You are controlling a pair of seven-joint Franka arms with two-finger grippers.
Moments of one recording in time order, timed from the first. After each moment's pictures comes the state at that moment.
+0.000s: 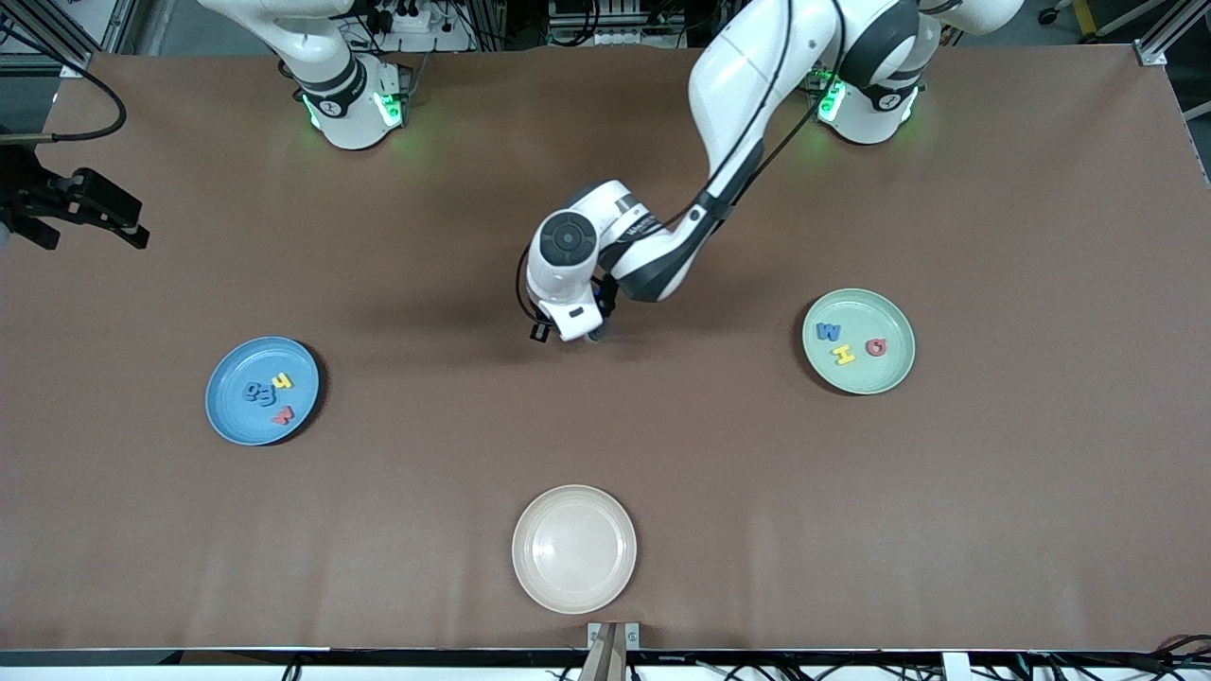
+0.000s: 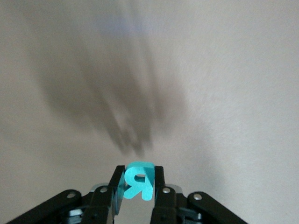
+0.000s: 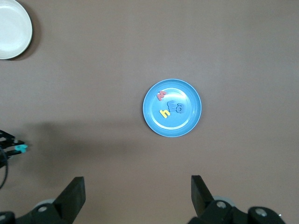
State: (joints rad) left arm -0.81 0.93 -0.12 -1.19 -0.17 2.16 -2.04; right arm -0.05 -0.02 0.06 -1.51 -0.01 1.53 0.01
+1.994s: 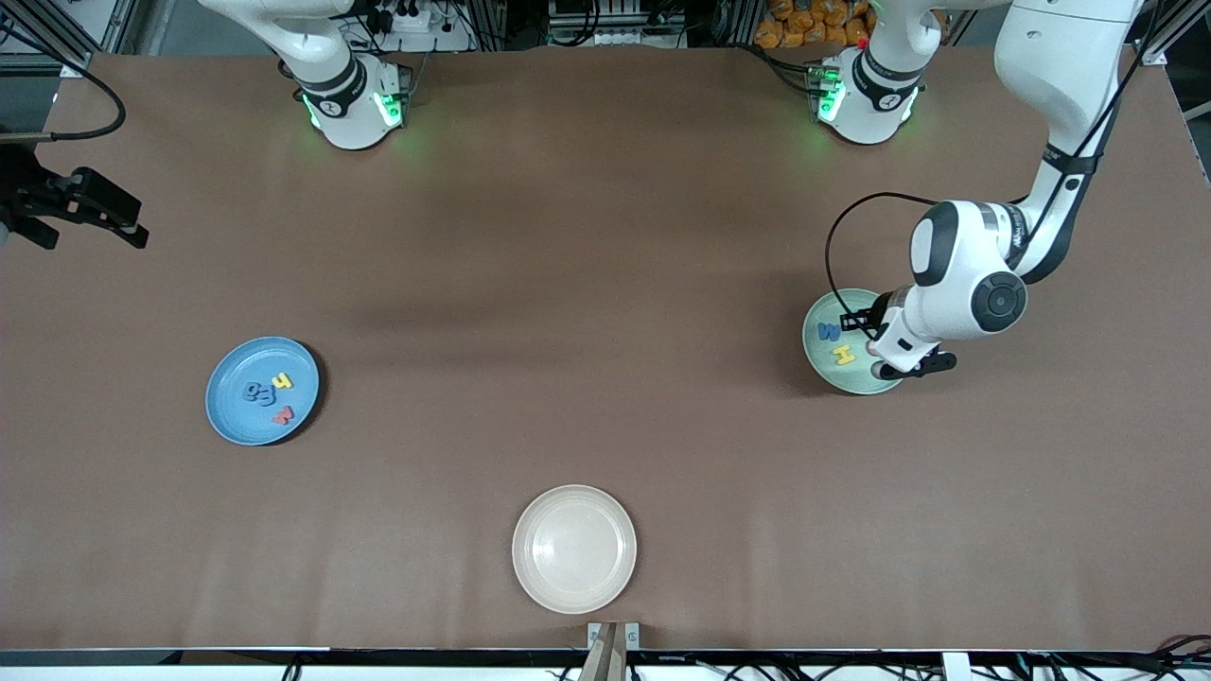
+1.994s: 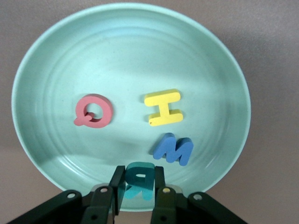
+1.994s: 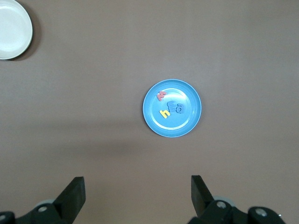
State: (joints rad) left arm -0.06 0.35 -0.11 -2.17 -0.13 2.25 -0.24; right arm -0.05 -0.02 0.06 -1.51 -0.01 1.53 0.01
